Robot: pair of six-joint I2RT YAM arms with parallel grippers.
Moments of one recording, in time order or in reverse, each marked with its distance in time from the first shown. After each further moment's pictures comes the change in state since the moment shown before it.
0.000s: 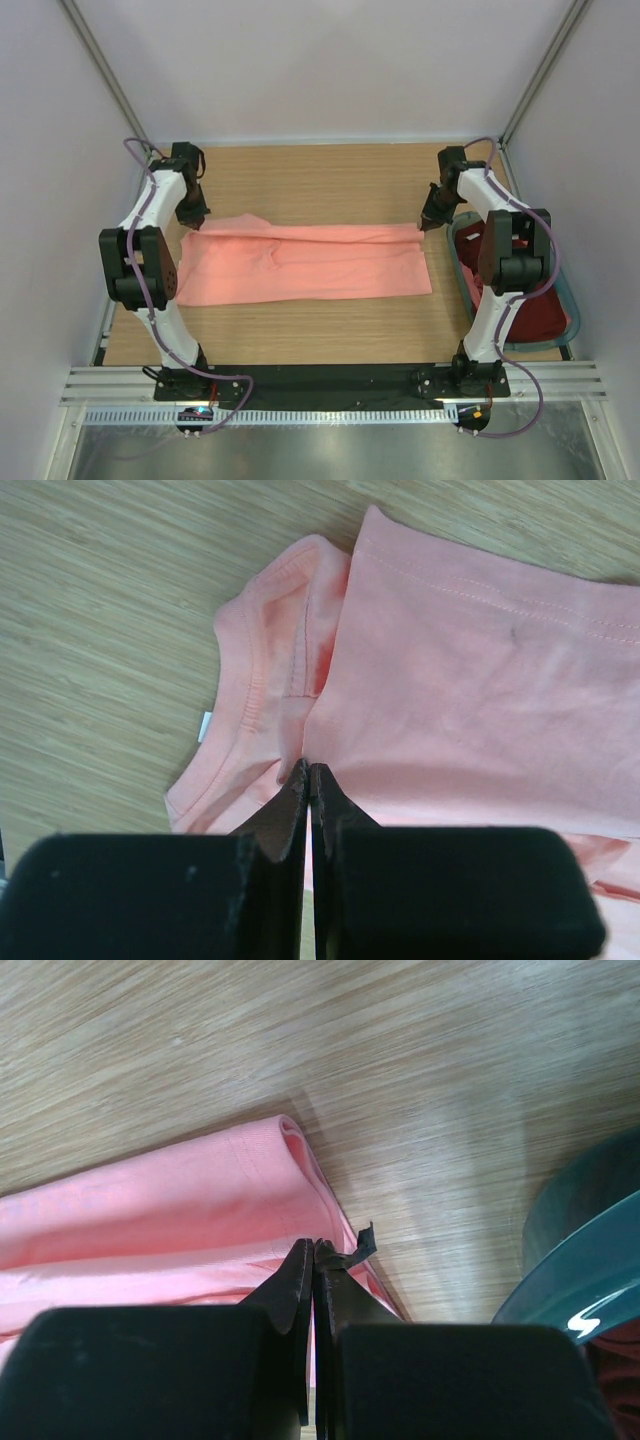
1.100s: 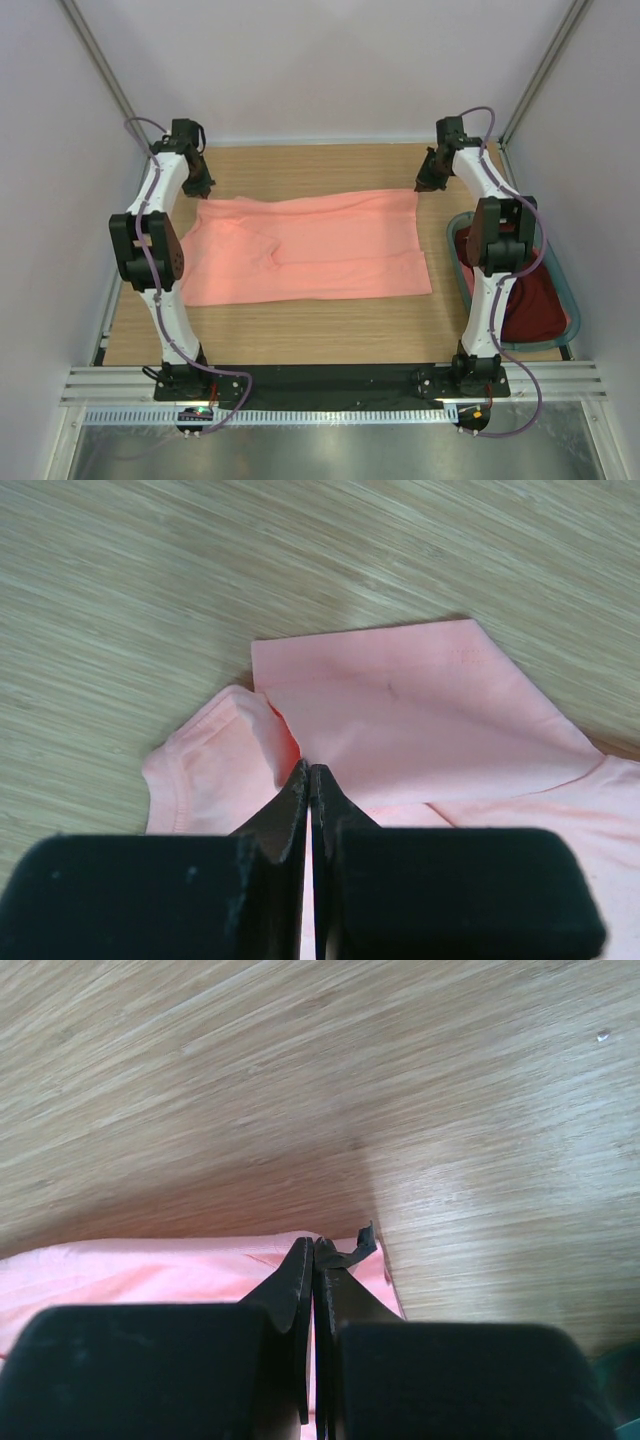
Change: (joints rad) left arm 0.000 0.180 0.275 0.079 0.088 -0.027; right arm 0.004 0.209 0.365 0.087 0.000 0.019
